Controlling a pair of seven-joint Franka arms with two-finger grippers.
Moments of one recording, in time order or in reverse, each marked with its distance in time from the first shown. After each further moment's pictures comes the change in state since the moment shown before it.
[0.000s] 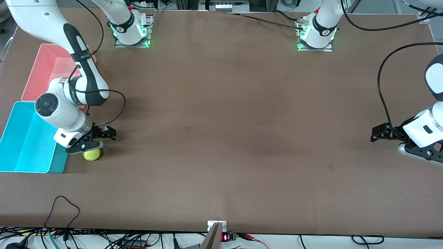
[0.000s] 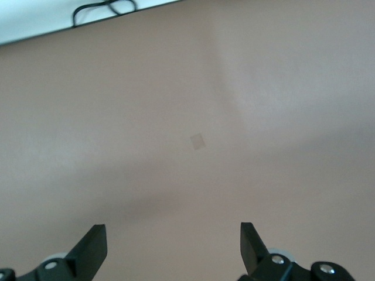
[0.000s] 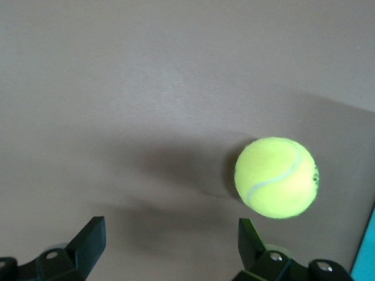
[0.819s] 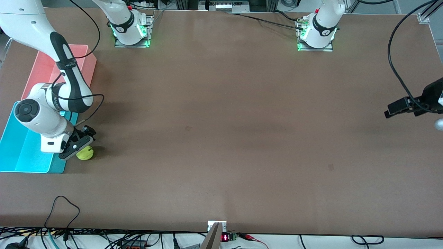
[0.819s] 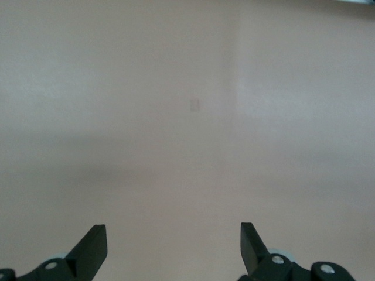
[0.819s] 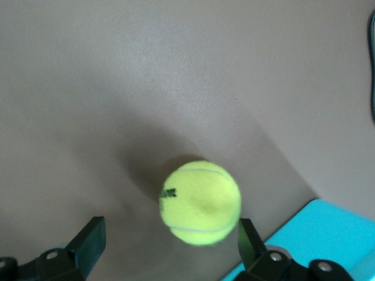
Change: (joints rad) left arm 0.049 -0.180 -0.053 0.000 0.004 -0.247 -0.290; right arm -0.103 0.048 -0.005 0.082 -0.106 -0.001 -0.601
